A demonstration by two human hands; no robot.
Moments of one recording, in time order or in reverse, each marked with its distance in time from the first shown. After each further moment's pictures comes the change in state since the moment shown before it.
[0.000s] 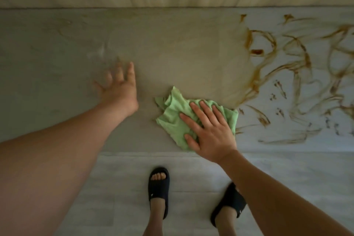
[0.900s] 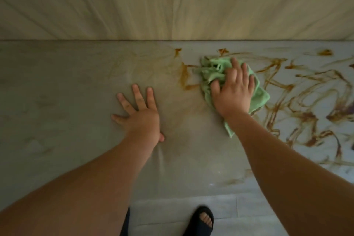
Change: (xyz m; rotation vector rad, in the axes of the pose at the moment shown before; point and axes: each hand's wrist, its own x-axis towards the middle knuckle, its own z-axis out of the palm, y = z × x) left_hand 0.000 0.251 -0.022 -0.030 -0.228 0.071; right_hand 0.085 0.275 -0.069 0.145 0.181 0.710
